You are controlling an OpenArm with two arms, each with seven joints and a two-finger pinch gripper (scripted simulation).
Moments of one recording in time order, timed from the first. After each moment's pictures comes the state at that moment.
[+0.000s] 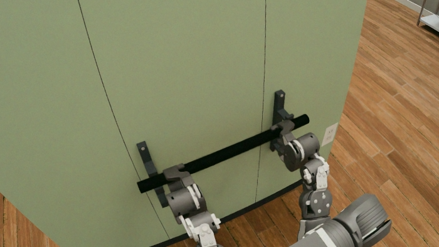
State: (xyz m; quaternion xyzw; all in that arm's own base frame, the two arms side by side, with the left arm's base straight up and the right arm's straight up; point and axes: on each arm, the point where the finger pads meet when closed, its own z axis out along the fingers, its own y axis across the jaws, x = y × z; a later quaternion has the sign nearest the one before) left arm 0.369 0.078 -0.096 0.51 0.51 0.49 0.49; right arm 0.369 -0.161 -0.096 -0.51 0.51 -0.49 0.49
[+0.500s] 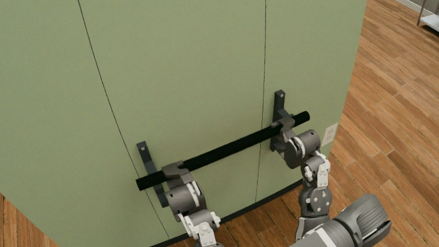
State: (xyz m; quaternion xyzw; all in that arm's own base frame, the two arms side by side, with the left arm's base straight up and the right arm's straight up) left arm 0.369 0.078 -0.084 0.51 0.51 0.49 0.49; right arm 0.369 -0.161 -0.085 -0.51 0.51 -0.49 0.49
